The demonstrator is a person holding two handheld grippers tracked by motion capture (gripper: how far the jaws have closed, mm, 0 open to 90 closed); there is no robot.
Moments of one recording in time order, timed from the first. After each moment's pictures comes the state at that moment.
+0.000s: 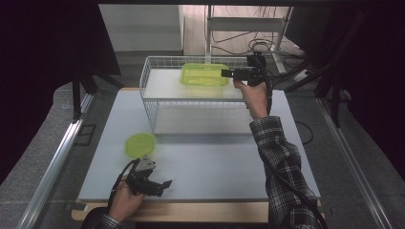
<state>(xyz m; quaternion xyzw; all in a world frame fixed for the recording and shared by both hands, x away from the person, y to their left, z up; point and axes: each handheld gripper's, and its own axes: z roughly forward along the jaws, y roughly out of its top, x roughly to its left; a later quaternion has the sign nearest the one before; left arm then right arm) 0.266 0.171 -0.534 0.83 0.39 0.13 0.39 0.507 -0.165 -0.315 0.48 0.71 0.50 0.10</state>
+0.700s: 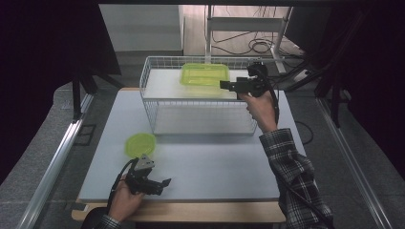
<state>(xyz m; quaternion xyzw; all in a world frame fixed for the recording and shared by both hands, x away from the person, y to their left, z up) 0.266 0.173 -0.531 0.82 0.40 0.13 0.38 0.471 -0.170 -0.319 0.42 0.75 0.50 0.11</state>
